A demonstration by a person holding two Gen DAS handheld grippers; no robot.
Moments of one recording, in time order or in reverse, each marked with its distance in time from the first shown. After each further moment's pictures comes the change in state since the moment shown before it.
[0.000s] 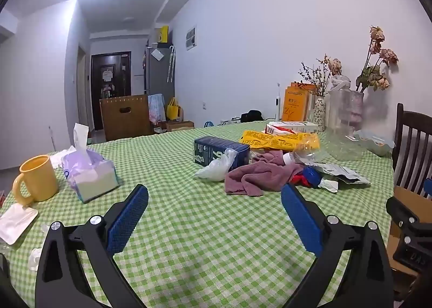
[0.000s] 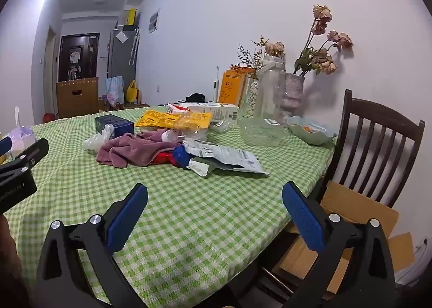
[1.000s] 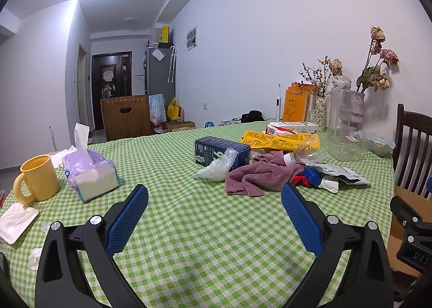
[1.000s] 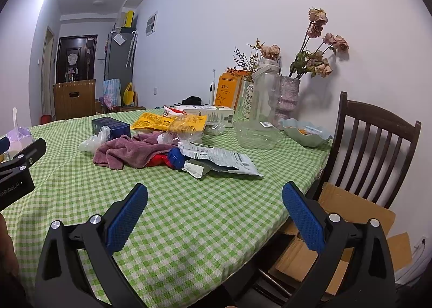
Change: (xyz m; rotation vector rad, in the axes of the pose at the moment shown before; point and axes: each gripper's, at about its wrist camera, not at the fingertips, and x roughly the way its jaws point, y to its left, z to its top) left arm 0.000 0.001 0.000 0.002 0.006 0.005; right arm -0.004 -0.005 -0.002 0.003 -0.001 -0.008
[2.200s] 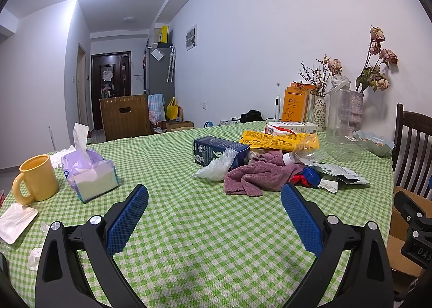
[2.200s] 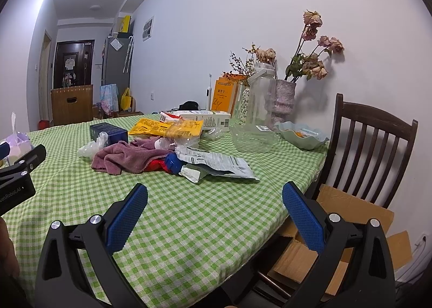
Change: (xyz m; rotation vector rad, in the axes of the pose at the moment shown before) left arm 0.000 -0.001 0.000 0.000 0.003 -0.002; right arm -0.004 -0.002 0.001 0.012 -0.027 -0.015
